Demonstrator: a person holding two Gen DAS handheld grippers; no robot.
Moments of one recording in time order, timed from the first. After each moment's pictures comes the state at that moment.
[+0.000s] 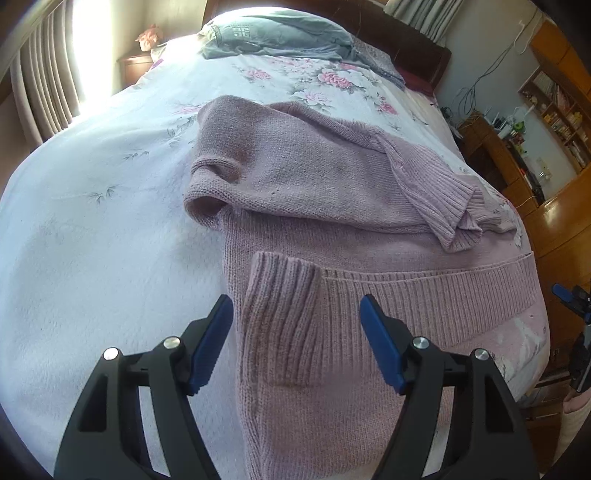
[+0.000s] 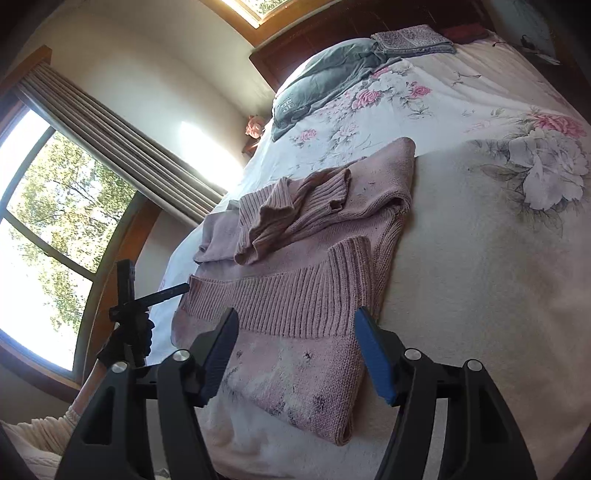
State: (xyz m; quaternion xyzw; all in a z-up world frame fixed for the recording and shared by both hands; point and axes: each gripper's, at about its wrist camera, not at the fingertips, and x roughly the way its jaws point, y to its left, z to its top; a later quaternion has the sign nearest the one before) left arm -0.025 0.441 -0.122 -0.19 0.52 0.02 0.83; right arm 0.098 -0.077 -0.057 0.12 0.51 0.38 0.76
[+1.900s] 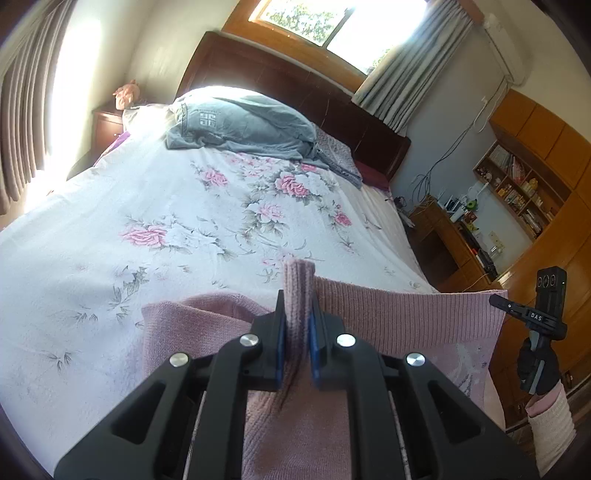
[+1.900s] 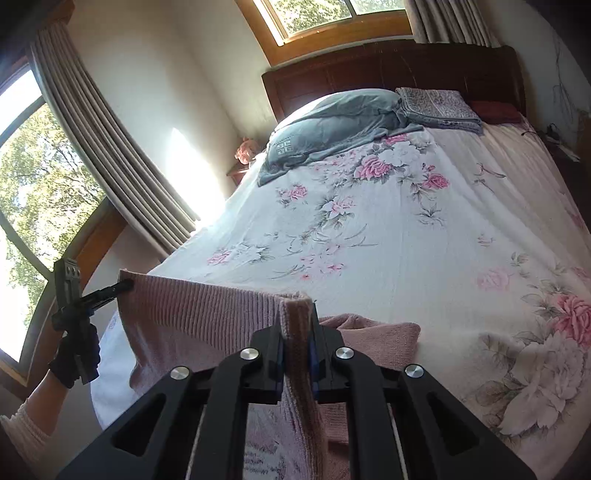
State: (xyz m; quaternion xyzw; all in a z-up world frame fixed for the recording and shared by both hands) left arm 0.099 0.486 -0.057 -0.26 0.37 -0.02 0.89; right arm 0.277 0.022 -0.004 0.03 0.45 0.37 0.82
